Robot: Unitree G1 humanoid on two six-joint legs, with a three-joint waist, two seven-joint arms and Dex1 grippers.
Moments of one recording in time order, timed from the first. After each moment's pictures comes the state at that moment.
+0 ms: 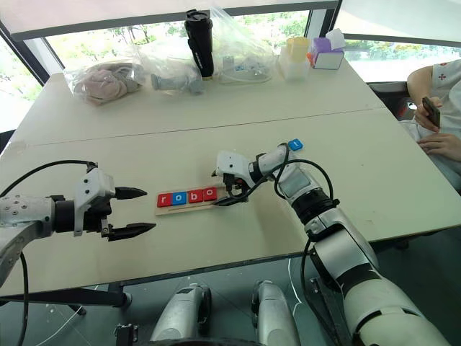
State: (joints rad) left arm -0.05 0.98 0.16 -0.39 -0.49 0.56 -1.03; right arm -0.92 -0.35 0.42 0.59 -0.02 0.06 1.22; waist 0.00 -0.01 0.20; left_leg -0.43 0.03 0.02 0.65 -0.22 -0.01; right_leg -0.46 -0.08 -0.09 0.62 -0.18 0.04
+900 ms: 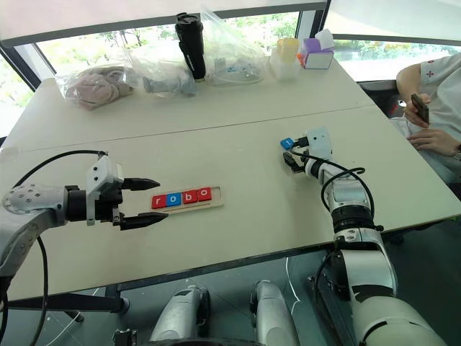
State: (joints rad) left arm -0.19 0.93 0.10 -0.36 -0.55 0.61 -1.03; right arm -0.80 -0.40 -0.12 0.77 0.09 0.29 0.43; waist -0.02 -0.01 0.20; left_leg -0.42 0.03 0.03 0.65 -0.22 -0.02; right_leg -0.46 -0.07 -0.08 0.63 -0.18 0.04
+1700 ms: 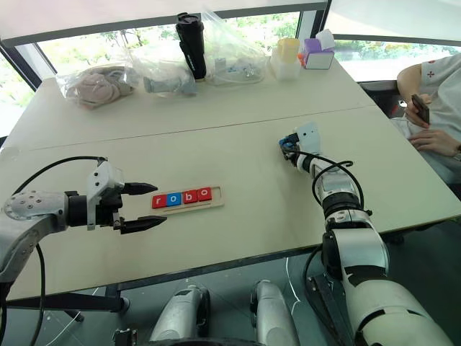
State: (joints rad) left arm -0.14 0.93 0.10 -0.36 -0.54 0.60 -1.00; right arm -0.85 -0.38 -0.08 0.89 0.03 0.14 0.46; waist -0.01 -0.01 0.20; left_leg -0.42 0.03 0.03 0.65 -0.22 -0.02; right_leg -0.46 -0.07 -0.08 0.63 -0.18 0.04
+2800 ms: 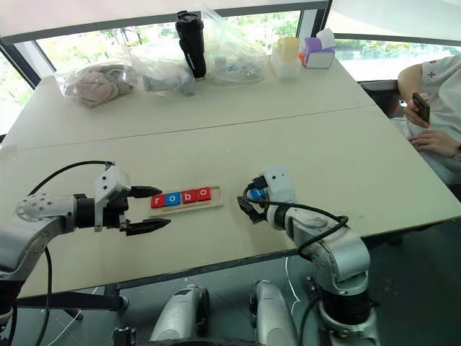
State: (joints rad) left arm -0.15 0.88 0.06 -0.31 -0.49 0.56 -1.03; right arm -0.26 -0.42 0.04 -0.67 0.37 1.21 0.36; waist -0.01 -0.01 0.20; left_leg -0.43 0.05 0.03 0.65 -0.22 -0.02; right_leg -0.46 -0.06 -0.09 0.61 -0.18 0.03
